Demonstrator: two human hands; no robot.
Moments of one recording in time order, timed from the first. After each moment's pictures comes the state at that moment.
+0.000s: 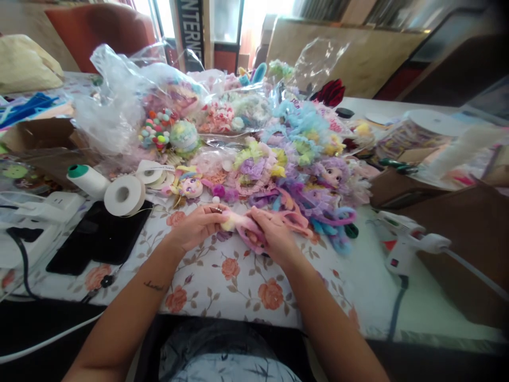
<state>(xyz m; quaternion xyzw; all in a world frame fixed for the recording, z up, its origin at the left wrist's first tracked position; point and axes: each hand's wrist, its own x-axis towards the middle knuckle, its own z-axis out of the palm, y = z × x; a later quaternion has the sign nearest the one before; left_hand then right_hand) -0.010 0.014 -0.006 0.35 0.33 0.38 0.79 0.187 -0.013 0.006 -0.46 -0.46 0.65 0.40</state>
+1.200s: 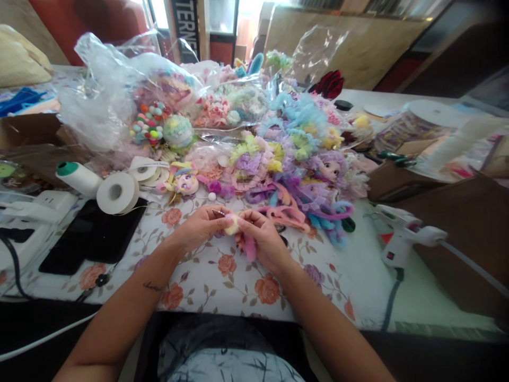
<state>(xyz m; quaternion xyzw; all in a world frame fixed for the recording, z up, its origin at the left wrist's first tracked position) 0.003 0.007 -0.010 0.46 0.35 0.35 0.73 0.176 -0.025 -0.009 -0.40 -0.35 0.71 0.47</state>
